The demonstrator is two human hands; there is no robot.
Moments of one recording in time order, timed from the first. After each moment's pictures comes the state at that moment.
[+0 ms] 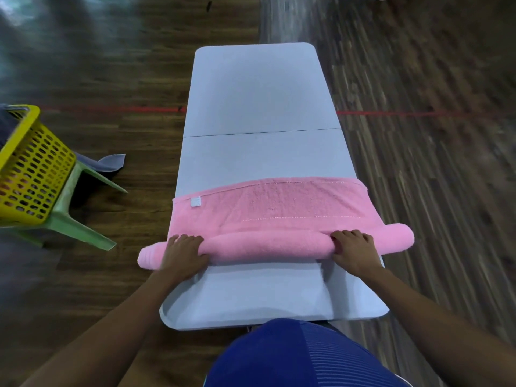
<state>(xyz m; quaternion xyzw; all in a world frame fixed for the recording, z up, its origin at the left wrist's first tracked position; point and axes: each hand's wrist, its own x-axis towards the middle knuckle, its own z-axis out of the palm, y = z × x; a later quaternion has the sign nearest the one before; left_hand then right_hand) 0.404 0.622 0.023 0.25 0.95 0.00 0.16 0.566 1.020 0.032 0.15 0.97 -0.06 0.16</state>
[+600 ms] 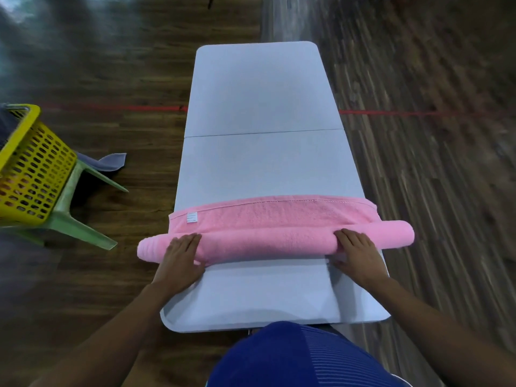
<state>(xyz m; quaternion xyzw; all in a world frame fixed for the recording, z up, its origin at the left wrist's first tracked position) 0.417 0.602 0.005 0.23 0.95 0.10 0.17 0.580 1.029 0.011 0.11 0.99 -0.09 0.07</state>
